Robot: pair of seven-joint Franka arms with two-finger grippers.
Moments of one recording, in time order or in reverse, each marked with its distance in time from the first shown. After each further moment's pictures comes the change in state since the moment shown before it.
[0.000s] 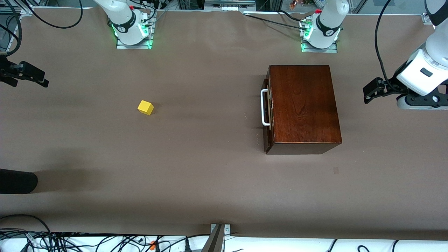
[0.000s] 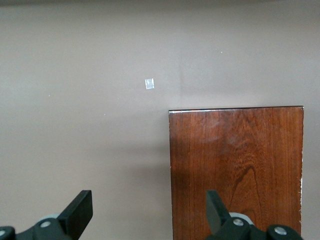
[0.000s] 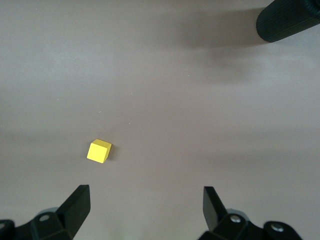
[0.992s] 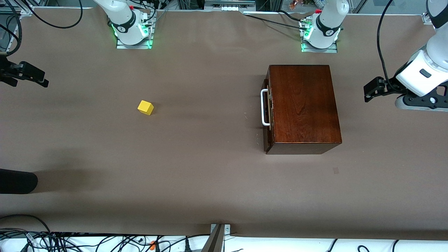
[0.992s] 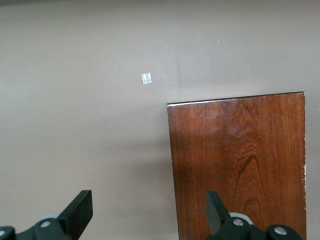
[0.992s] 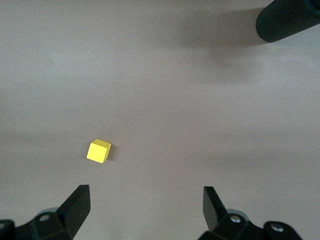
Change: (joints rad) left arm 0.001 0.004 -0.008 0.000 -0.006 -0.023 0.053; right arm 0.000 0.000 0.000 0.000 0.000 0.000 0.000
